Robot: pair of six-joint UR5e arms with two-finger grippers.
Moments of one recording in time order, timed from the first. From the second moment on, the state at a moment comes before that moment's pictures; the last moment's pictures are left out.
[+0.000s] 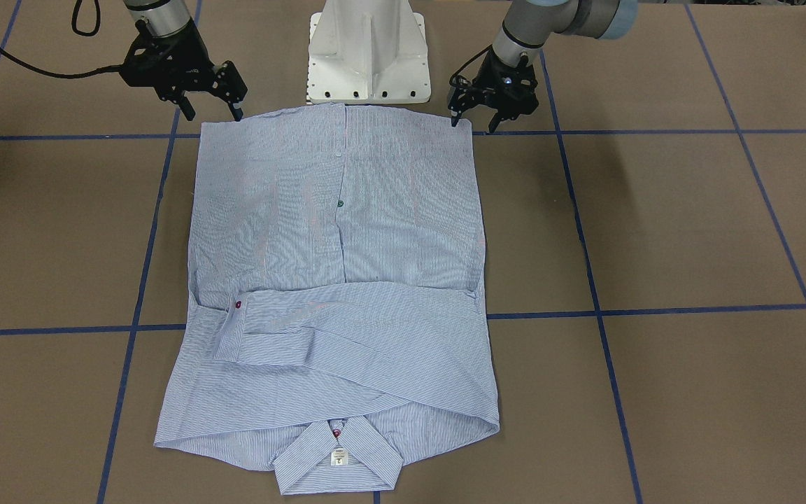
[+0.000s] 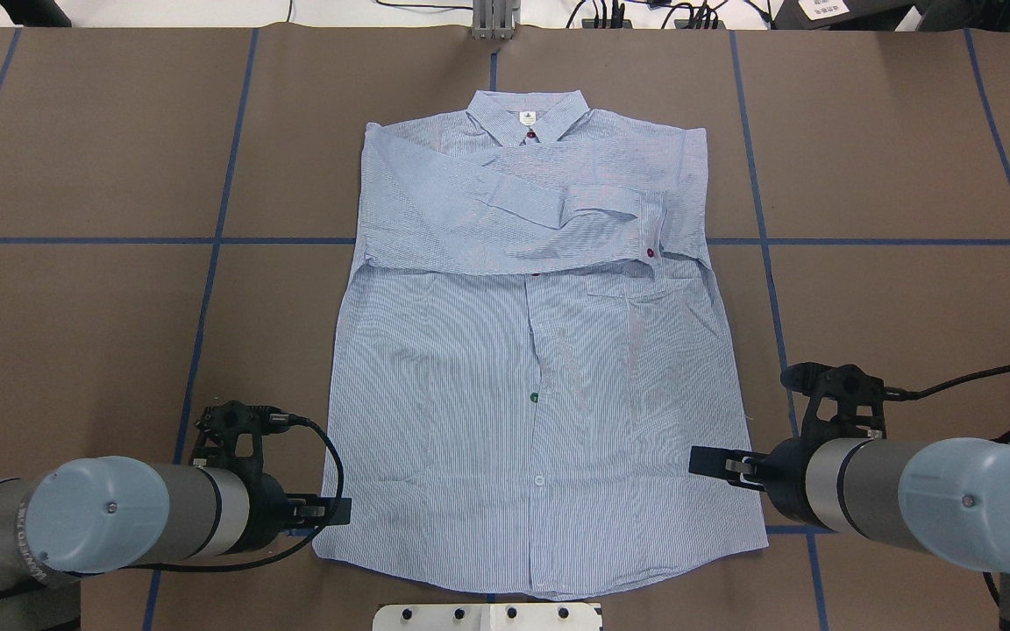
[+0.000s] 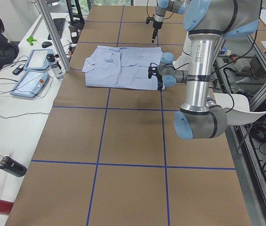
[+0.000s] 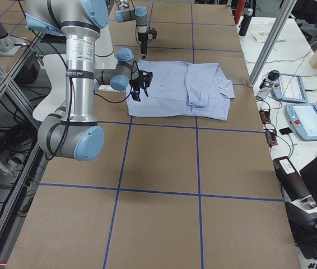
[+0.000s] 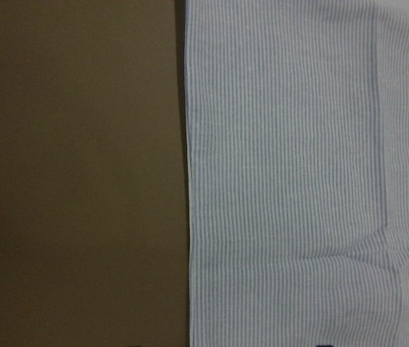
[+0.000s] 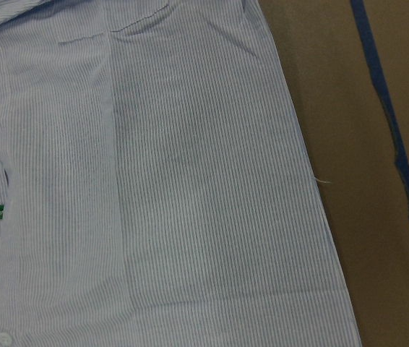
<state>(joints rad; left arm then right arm) -0.21 -1.69 -2.04 -2.01 -1.68 -1.42 0.26 -1.64 2.28 -1.28 1.58 1.61</state>
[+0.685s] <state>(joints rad) -0.19 -1.73 -1.99 -2.01 -1.69 -1.43 0.25 -1.65 2.28 -1.28 1.58 1.61</state>
